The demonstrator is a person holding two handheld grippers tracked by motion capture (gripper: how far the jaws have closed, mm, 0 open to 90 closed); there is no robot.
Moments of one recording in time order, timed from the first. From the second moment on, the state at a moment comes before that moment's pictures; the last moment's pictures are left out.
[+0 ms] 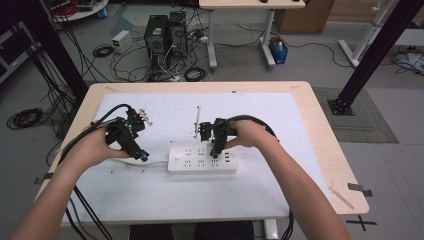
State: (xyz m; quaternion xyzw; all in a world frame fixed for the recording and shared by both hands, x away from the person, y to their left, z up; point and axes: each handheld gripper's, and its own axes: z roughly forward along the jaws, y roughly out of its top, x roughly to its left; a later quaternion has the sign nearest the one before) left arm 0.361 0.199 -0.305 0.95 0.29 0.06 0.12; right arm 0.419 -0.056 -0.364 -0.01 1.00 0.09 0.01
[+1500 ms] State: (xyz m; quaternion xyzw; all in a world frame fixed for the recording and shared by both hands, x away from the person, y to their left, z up) left arm 0.372 0.201 -0.299 0.94 0.30 0.09 0.11; right arm 0.401 -0.247 -0.287 0.50 0.85 0.14 0.06
